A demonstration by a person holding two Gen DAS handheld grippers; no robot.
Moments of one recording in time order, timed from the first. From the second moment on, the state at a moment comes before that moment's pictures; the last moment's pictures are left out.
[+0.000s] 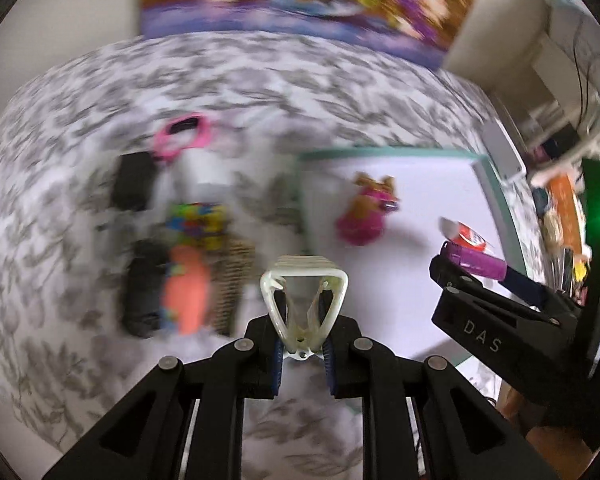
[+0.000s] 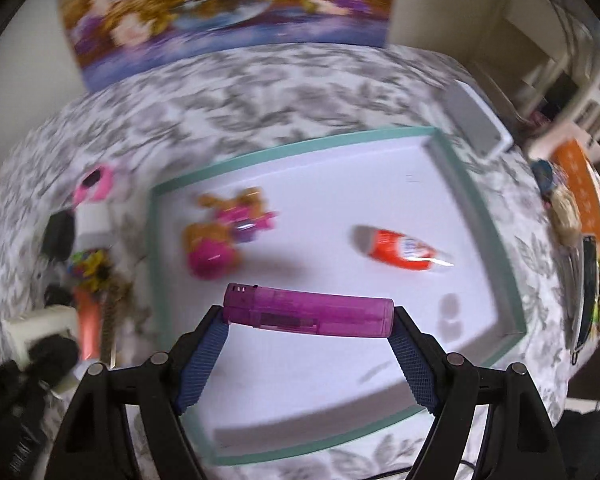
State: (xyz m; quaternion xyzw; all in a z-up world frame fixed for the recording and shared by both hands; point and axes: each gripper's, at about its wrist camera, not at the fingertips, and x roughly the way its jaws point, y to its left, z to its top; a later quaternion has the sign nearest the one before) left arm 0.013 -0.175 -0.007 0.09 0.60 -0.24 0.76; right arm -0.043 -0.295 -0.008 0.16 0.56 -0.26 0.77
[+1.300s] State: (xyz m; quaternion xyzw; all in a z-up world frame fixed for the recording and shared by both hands) left arm 0.016 -0.255 -0.080 0.18 0.60 -0.23 0.75; right arm -0.061 -0.353 -0.040 0.18 0.60 -0.28 0.73
